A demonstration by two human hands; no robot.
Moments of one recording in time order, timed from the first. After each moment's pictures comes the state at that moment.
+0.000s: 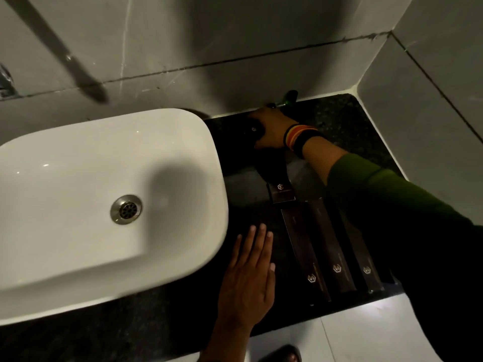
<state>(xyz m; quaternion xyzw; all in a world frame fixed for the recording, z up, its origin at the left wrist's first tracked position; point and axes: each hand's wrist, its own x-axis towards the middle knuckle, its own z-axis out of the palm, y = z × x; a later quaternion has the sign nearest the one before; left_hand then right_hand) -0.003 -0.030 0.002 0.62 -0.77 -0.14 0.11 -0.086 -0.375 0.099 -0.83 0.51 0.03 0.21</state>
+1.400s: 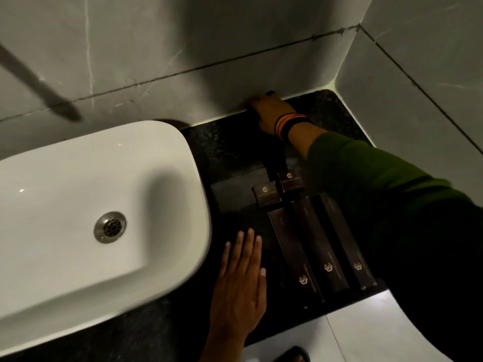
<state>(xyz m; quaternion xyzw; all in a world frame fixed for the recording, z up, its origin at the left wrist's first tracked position) -0.003 -0.030 0.002 0.62 -0.77 -0.11 0.11 -0.129 -0.421 0.087 -0.85 0.52 0.02 0.08</state>
